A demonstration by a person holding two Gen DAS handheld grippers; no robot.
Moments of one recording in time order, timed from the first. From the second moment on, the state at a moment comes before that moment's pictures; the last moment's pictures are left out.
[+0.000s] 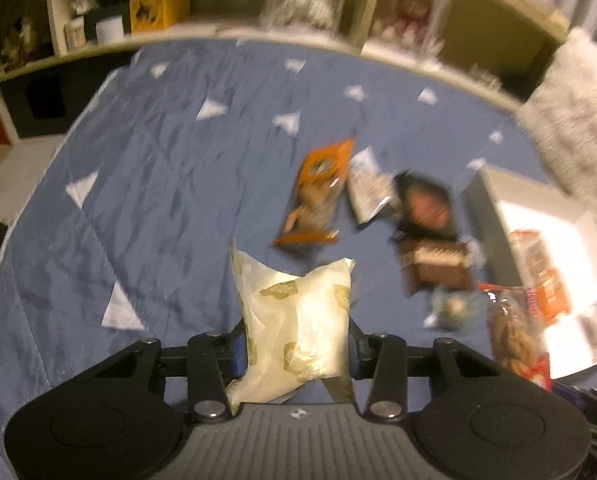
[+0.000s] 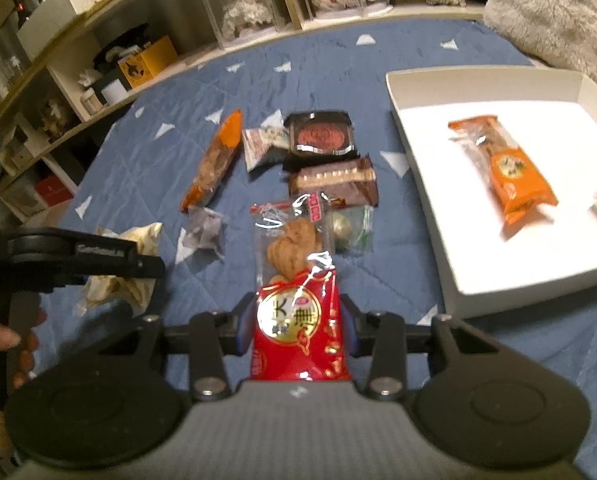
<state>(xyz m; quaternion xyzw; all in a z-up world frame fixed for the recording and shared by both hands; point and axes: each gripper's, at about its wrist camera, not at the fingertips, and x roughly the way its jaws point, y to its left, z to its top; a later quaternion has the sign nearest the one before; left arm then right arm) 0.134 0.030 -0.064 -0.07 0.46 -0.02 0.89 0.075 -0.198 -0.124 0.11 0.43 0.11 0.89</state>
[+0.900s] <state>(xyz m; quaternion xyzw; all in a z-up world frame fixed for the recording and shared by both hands) 0.150 -0.154 -0.013 -0.07 0.43 -0.17 0.88 0.082 -0.360 -0.057 0.12 0.35 0.01 0.93</state>
